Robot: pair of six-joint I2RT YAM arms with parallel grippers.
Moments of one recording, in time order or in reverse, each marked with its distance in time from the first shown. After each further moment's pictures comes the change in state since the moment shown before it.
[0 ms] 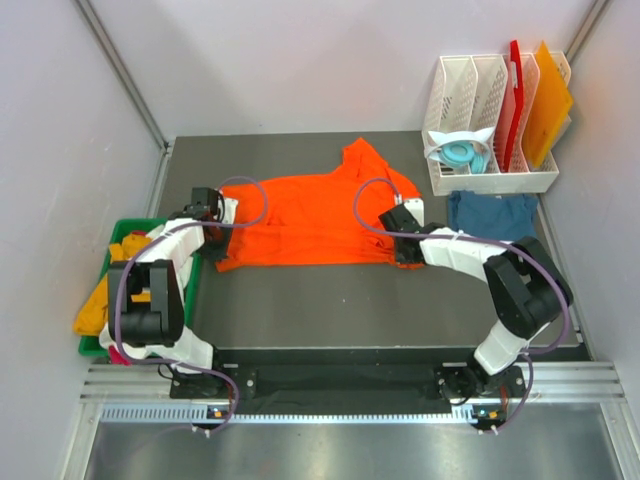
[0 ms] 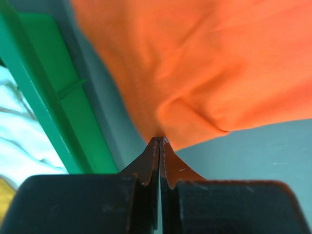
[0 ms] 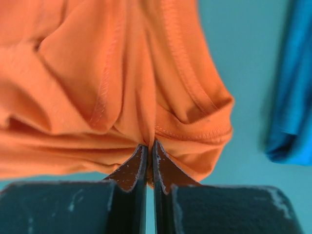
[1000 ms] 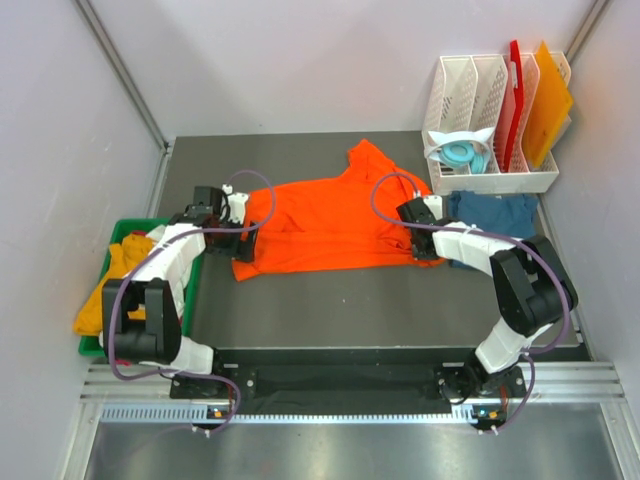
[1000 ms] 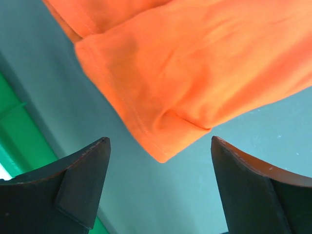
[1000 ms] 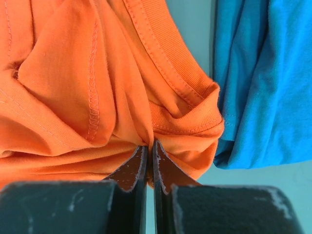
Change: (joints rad) left arm -0.052 -0.101 -0.009 -0.015 0.210 -0.027; right arm -0.135 -0.004 0.002 -0.054 0.038 -0.058
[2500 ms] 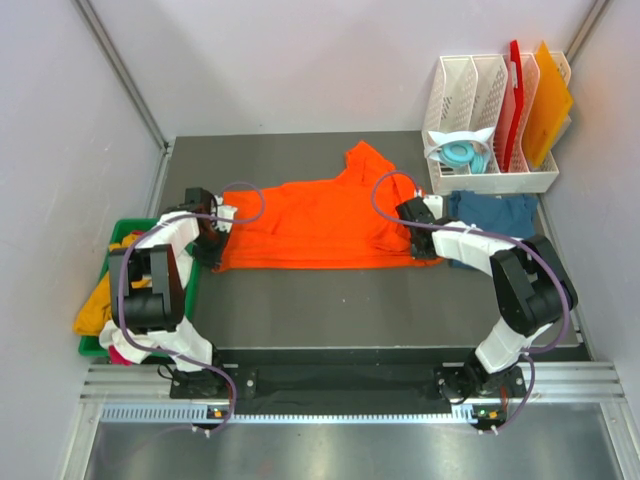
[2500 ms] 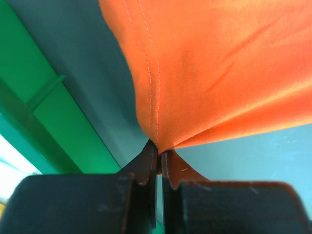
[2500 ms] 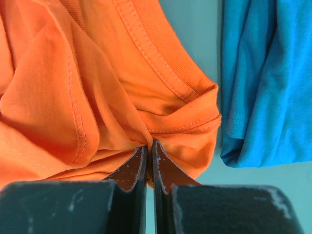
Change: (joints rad) left arm 0.129 0.199 0.069 -0.097 -0.134 0.161; right arm 0.002 0.002 0.006 -0.002 -0.014 0.047
